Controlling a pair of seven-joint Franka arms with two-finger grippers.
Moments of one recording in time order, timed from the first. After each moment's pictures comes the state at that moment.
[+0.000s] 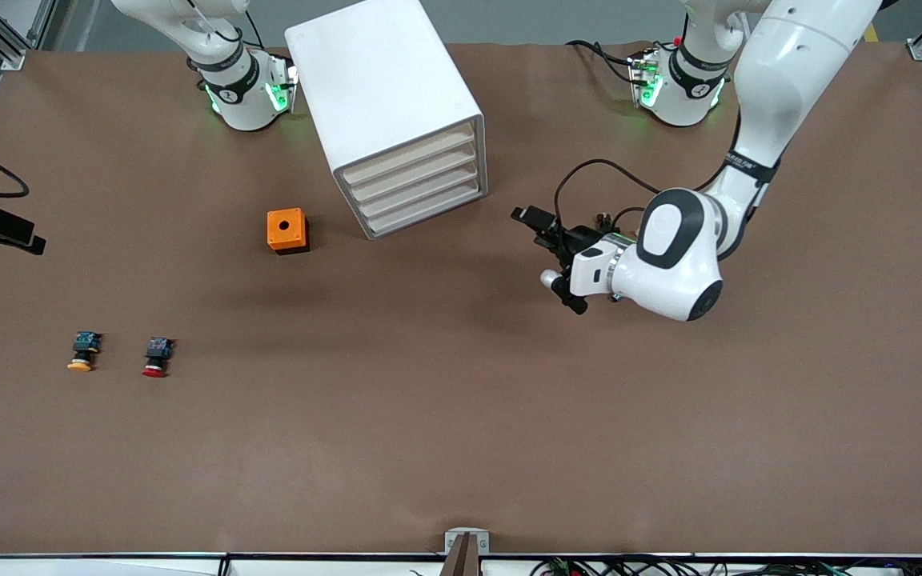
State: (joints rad) left arm -0.07 0.56 -0.40 -1.82 -0.86 1.81 0.50; right arm 0.02 0.20 -0.12 -1.29 0.04 1.42 -0.03
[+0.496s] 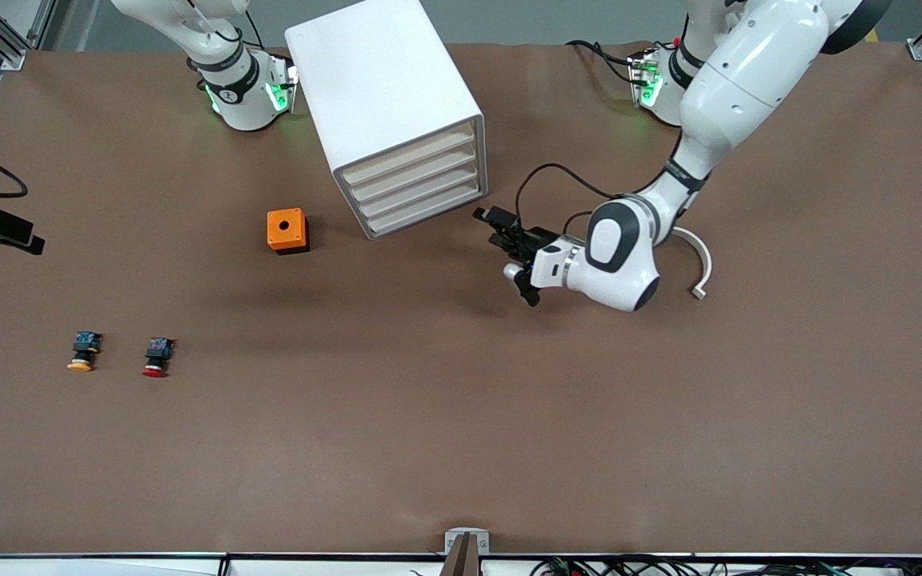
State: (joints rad) left arm -0.20 0.70 -0.41 -1.87 -1.11 2.00 0.80; right arm 0.02 0.20 -0.12 -1.29 0.04 1.42 -0.03
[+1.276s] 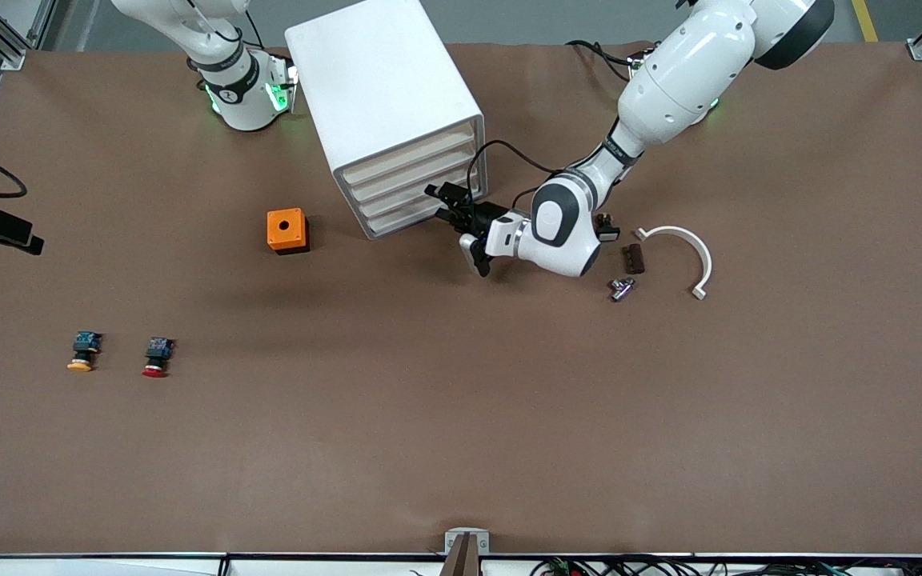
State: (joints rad) left arm -0.36 0.77 -0.41 -1.89 -1.42 2.08 1.03; right arm 0.02 0.20 -0.12 -1.29 0.04 1.42 -0.03
